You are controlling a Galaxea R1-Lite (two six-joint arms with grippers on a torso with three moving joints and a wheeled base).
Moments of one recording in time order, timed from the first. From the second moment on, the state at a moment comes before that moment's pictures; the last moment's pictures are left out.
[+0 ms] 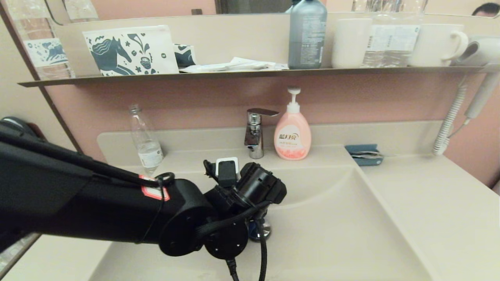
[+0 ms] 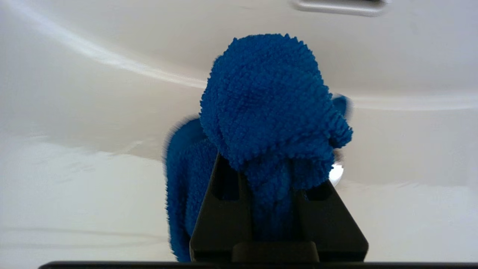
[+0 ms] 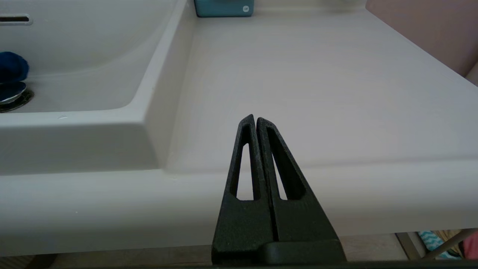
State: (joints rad) left arm -0.88 1.93 -1.11 0.08 0.79 -0.72; right arm 0.00 0.00 0.00 0.01 0.00 -0.01
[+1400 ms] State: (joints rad) left arm -1.07 2.38 -1.62 -0.30 0.92 -0.57; right arm 0.00 0.00 -0.01 0.01 0.00 -0.01
